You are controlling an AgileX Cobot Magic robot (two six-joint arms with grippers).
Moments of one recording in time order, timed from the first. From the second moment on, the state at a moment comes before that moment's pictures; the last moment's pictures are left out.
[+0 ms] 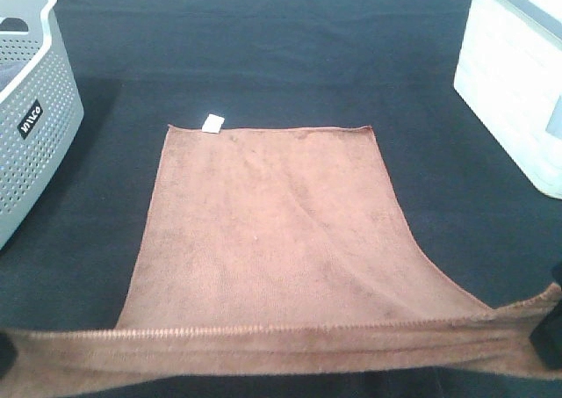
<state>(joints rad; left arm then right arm) -0.35 1.11 -0.70 -0.44 1.14 0.14 0.29 0.98 -0.66 0.35 1.17 -0.05</state>
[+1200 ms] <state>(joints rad) -0.34 1.47 -0.58 -0.52 1.15 0.22 0.28 1.49 -0.56 0.45 1.07 -0.20</state>
